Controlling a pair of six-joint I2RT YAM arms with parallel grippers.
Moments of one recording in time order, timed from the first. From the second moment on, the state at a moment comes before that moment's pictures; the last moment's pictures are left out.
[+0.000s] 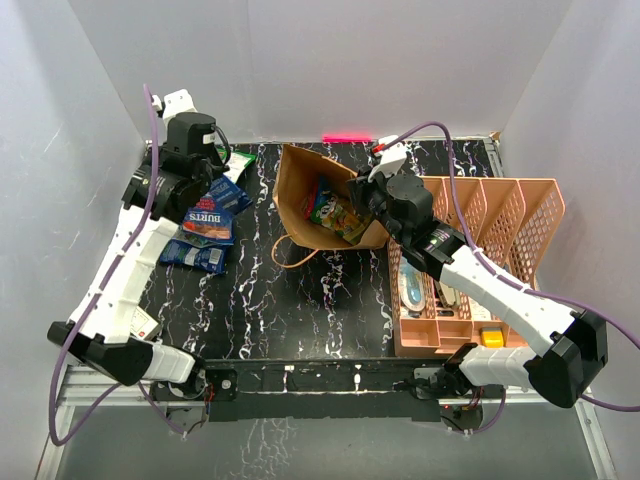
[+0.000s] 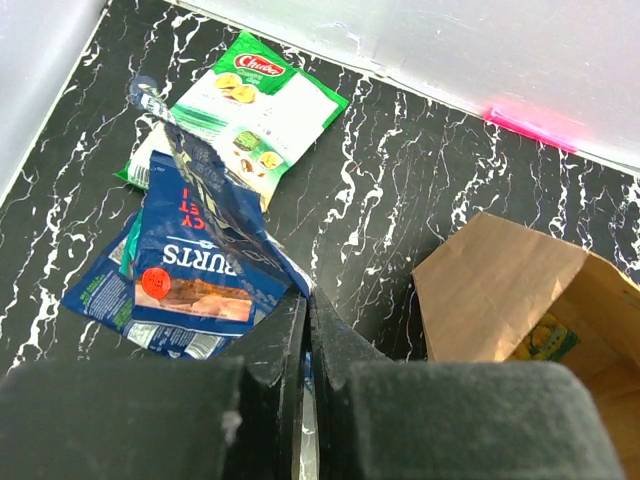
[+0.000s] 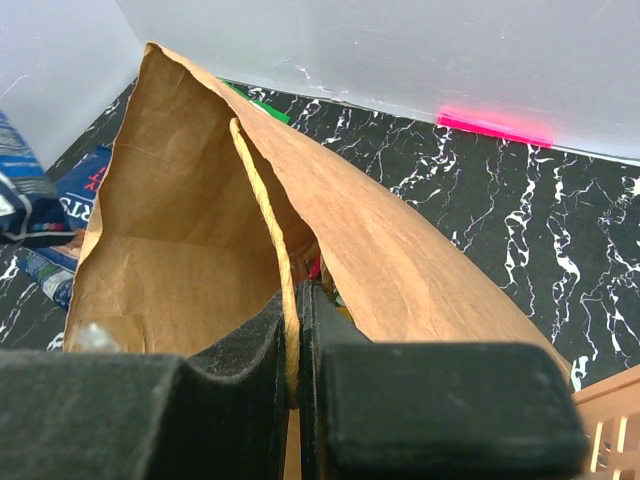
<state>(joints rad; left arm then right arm) -0.43 1.37 1.73 -0.90 -0.57 -0.48 0.68 1.22 1.08 0.02 0.23 0.18</state>
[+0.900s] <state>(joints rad) -0.19 1.62 1.67 -0.68 -0.22 -0.54 0.66 1.22 1.08 0.01 0.21 0.16</state>
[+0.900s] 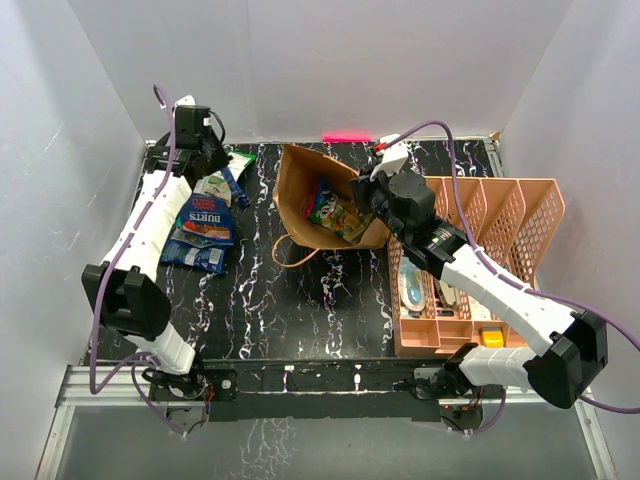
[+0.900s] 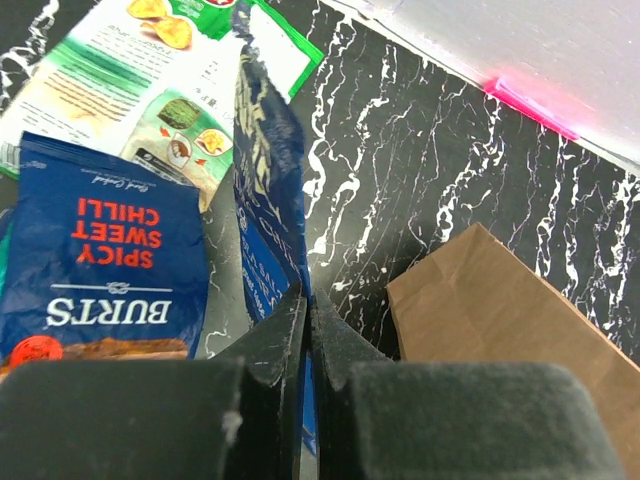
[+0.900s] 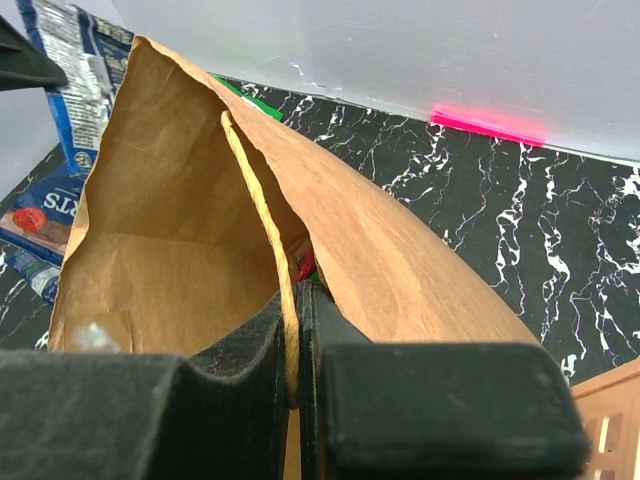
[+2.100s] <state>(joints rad) 0.16 1.75 1.36 -0.51 0.09 -0.69 0.66 1.20 1.11 -0.07 0.16 0.21</state>
